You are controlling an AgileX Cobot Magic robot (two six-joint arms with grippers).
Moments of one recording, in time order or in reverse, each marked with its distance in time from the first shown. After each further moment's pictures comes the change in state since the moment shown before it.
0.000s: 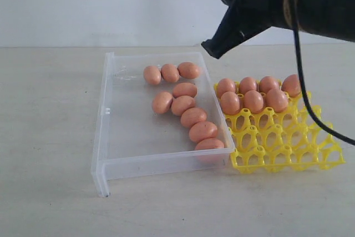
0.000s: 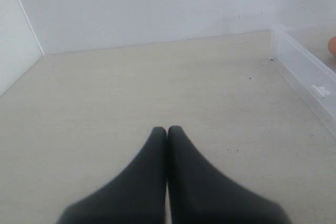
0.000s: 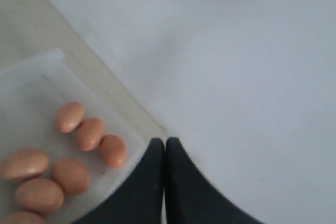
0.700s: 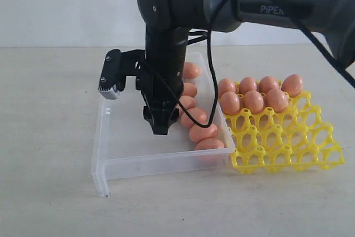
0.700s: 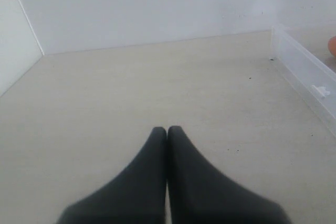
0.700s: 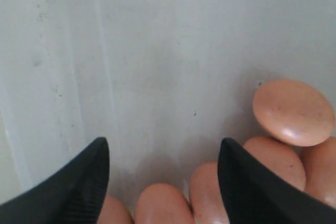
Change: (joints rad) left arm 0.000 0.000 0.000 0.000 0.000 0.000; right arm 0.042 0.831 -0.882 1.698 0.864 -2.022
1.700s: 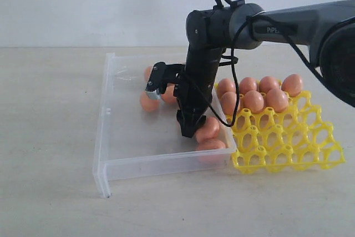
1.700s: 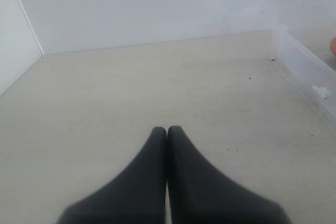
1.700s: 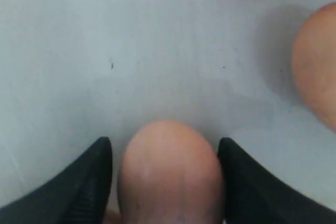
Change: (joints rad) left arm 0.000 0.000 0.000 0.000 0.000 0.000; right arm -0.187 0.167 -0.008 0.101 -0.080 -0.058
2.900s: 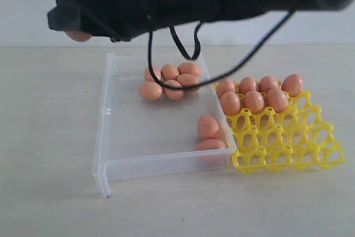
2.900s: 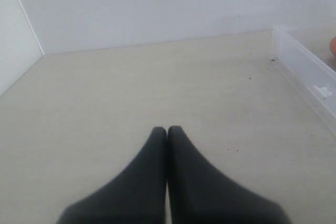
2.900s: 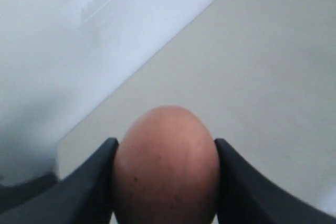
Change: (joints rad) left arm 0.000 0.000 0.000 0.000 0.000 0.000; right arm 0.134 -0.538 0.459 1.449 -0.493 -0.259
